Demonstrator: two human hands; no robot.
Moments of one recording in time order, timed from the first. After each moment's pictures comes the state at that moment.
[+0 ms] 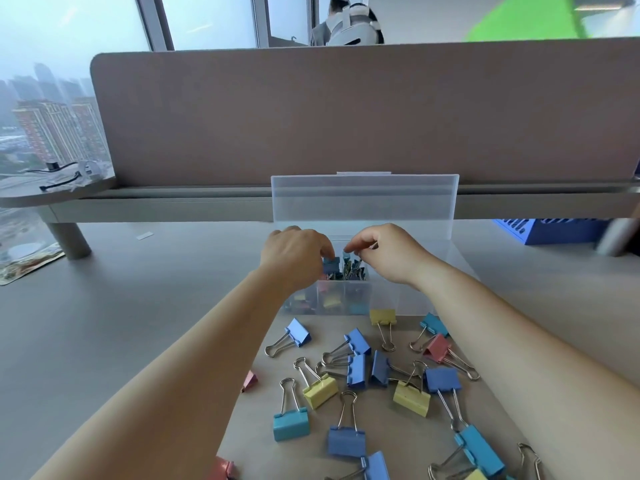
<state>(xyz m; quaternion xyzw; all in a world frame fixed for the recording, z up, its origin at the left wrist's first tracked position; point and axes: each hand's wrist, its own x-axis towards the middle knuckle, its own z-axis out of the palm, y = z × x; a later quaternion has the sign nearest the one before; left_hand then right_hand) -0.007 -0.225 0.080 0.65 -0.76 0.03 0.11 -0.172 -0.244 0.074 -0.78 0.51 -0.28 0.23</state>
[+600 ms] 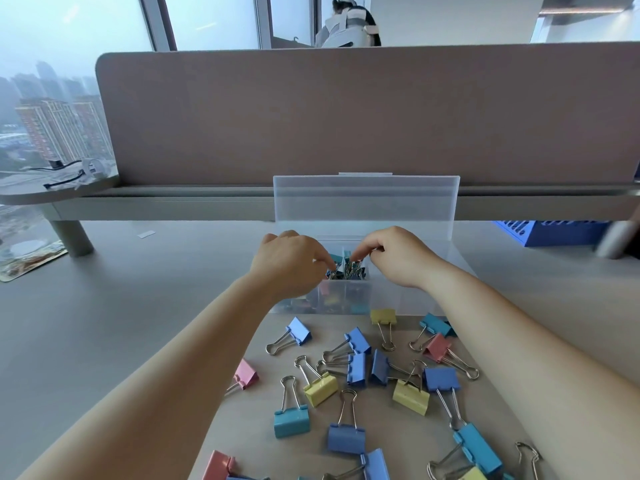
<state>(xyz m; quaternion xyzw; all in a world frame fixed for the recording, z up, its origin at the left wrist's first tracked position) 0.003 -0.209 0.079 0.63 -0.77 0.00 0.13 -0.181 -0.238 0.075 -0.79 0.52 -0.24 0.20</state>
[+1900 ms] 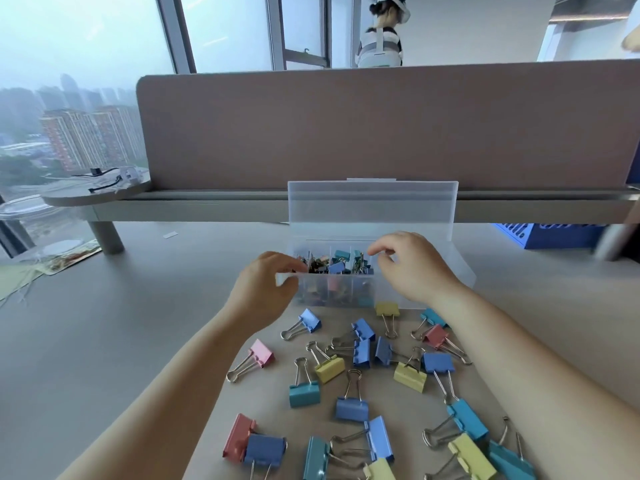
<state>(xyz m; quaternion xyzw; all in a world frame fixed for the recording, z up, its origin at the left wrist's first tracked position) 0.043 -0.152 0.053 0.62 -0.69 -0.11 0.35 -0.188 -0.200 0.071 -0.80 0.51 -0.30 0.11</state>
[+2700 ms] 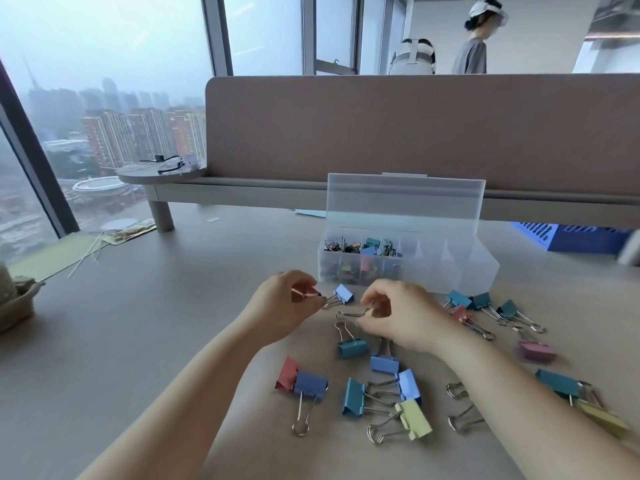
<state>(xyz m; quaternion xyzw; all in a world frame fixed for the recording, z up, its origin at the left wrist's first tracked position) 0.065 -0.085 0.027 0.66 -0.65 -0.18 0.35 -0.147 -0.103 0.044 -0.82 0.49 -0.21 0.22</state>
